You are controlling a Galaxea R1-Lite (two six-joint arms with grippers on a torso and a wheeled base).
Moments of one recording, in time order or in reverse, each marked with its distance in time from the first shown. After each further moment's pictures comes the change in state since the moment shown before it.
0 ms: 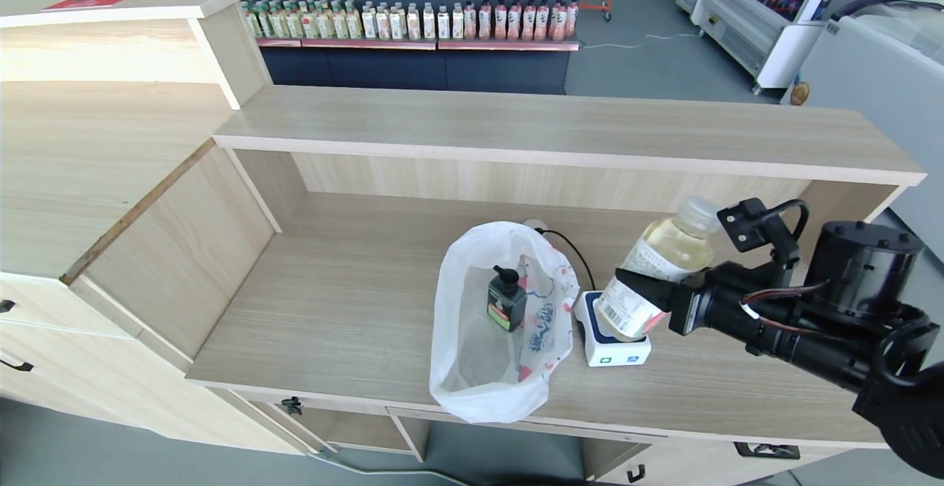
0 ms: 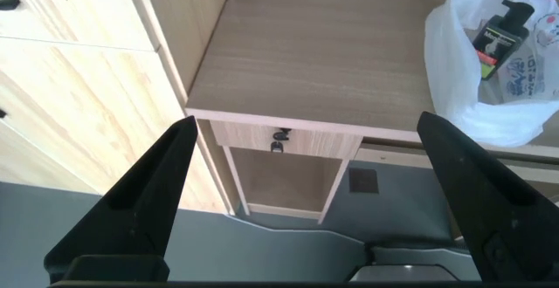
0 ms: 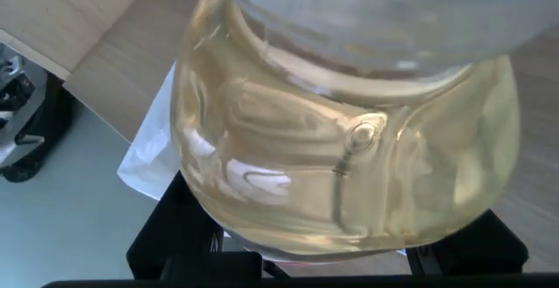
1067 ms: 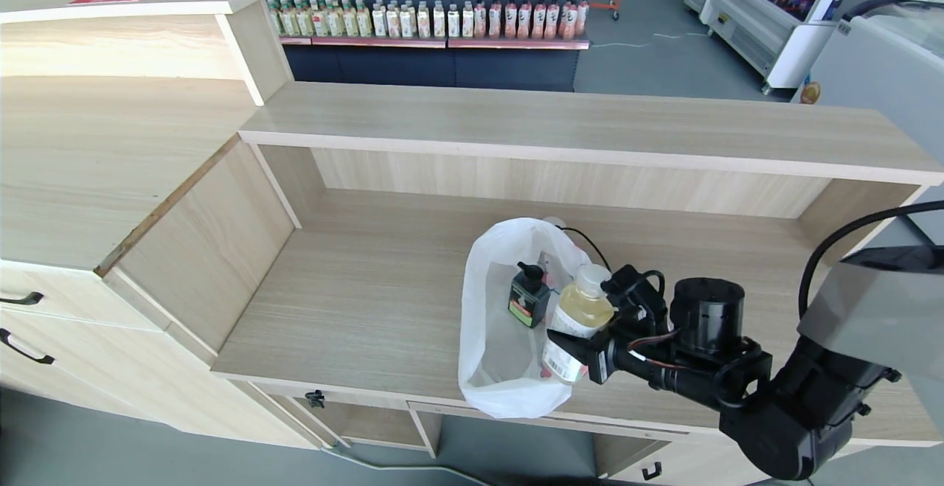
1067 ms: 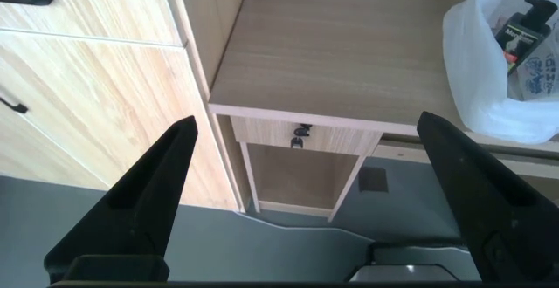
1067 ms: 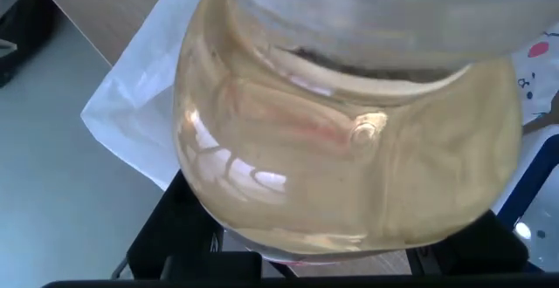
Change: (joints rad) left arm 0.000 0.000 0.000 0.000 -0.001 0.000; right arm 0.130 0.409 -0.077 -0.199 -0.010 -0.183
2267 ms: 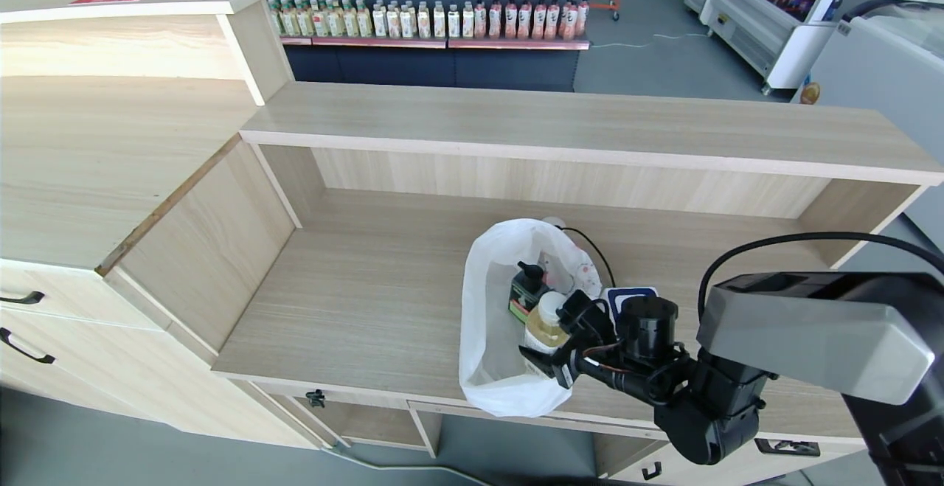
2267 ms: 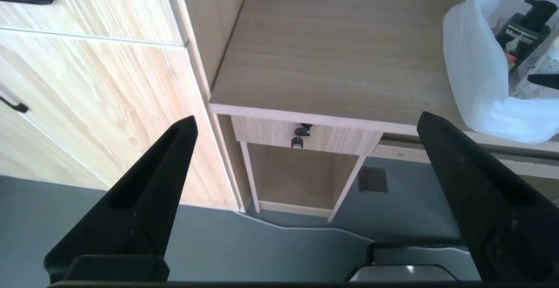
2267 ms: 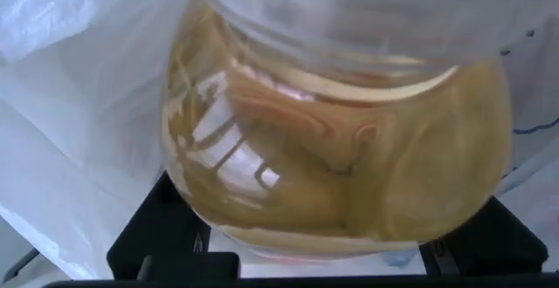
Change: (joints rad) left arm 0.000 0.000 0.000 0.000 0.001 0.000; right arm 0.007 0.285 -0.204 -0.076 0.005 -0.200
